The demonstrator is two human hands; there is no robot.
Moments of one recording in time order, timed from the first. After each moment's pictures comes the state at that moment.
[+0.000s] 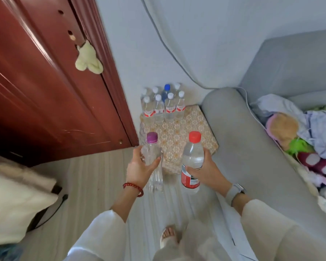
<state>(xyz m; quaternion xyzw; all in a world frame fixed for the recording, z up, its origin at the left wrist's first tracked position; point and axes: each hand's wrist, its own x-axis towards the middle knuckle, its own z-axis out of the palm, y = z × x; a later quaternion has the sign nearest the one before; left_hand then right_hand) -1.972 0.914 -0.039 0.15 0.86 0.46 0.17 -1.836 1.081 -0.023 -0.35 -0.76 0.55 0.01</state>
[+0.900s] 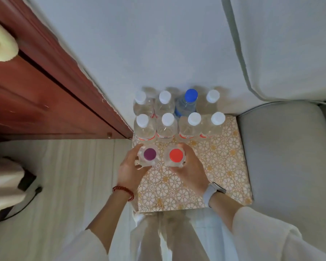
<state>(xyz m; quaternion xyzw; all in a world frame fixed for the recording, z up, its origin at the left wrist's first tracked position) -2.214 1.080 -0.245 0.07 0.86 0.44 0.24 -2.135 1.250 -0.236 -0.26 -0.83 0.49 -0.06</state>
